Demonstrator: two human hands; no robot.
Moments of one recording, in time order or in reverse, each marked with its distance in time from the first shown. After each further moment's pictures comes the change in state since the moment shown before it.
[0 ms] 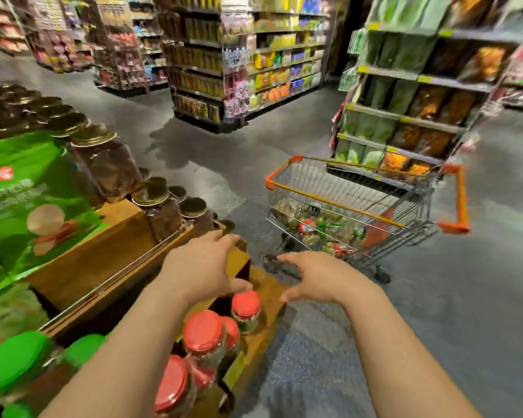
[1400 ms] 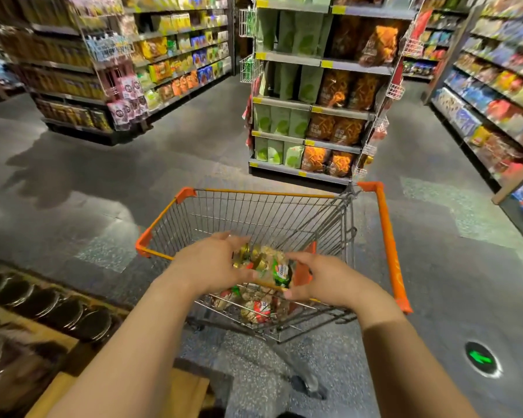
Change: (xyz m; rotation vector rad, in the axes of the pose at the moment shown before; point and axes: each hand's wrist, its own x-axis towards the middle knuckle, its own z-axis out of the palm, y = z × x) left_hand 0.491 0.254 -0.012 -0.074 -0.173 0.305; right_hand 0.184 0.412 -0.155 0.357 0.094 0.288
